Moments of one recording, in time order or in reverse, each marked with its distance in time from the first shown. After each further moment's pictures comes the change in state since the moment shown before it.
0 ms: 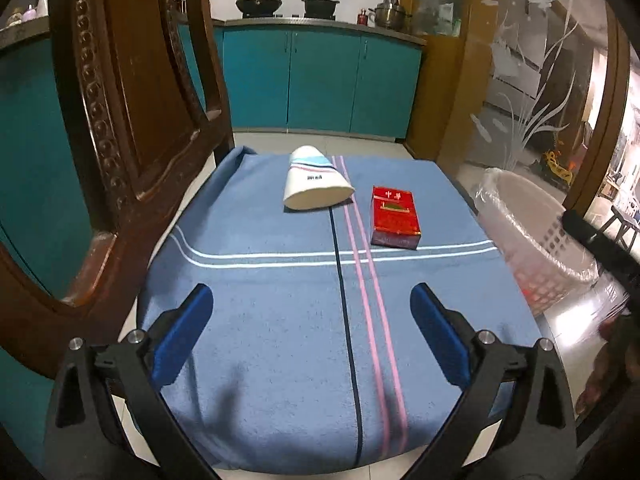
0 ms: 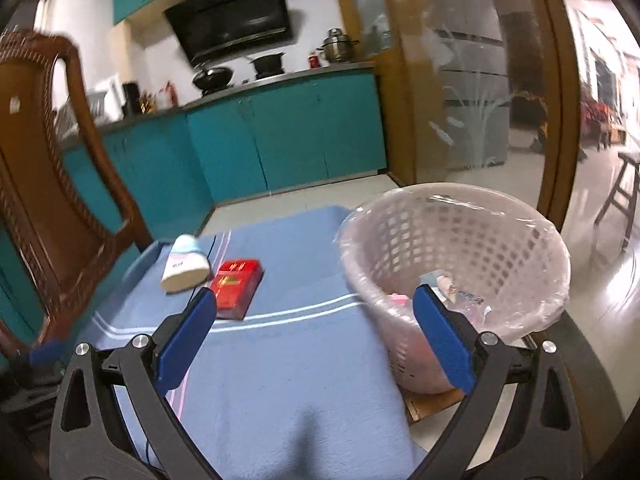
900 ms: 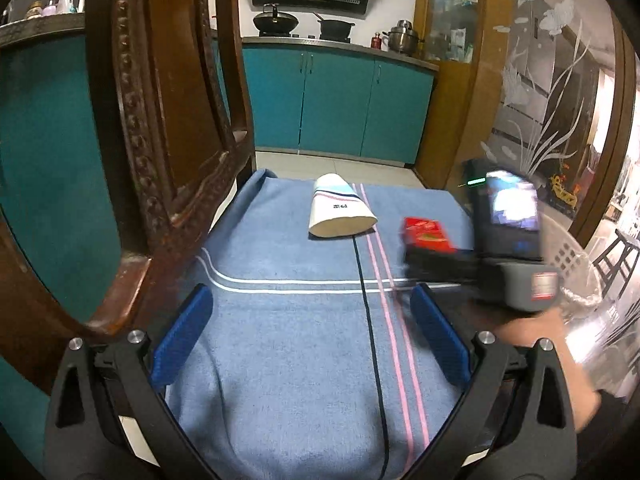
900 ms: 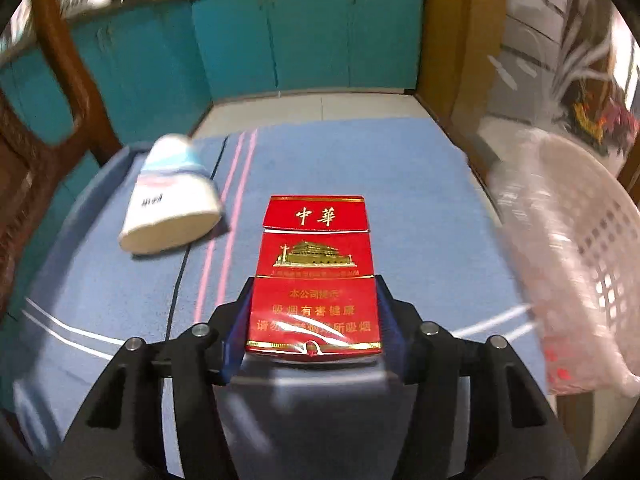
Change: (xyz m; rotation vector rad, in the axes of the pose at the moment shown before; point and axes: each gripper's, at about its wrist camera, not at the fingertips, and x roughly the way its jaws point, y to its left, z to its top) left arm -0.004 0.028 0.003 -0.045 -0.067 0.027; right arm 0.168 0.082 0.002 -0.077 0.341 -0.026
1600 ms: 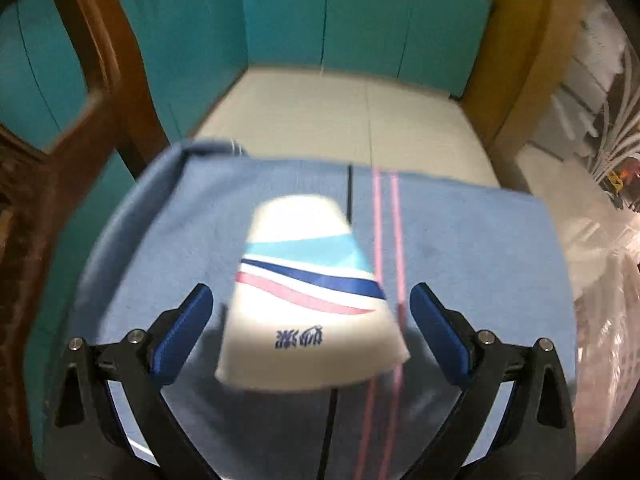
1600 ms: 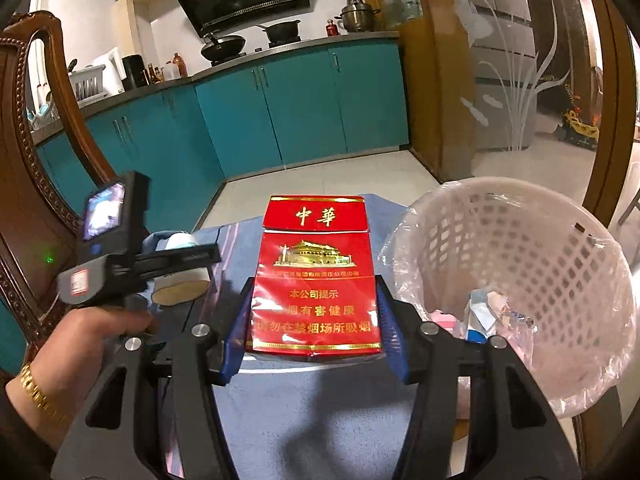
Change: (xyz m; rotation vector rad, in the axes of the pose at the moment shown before) left arm 0.254 -0.049 0.096 -0.054 0.381 0.119; right arm -0.083 -0.065 -0.004 0.067 -0.237 0.092
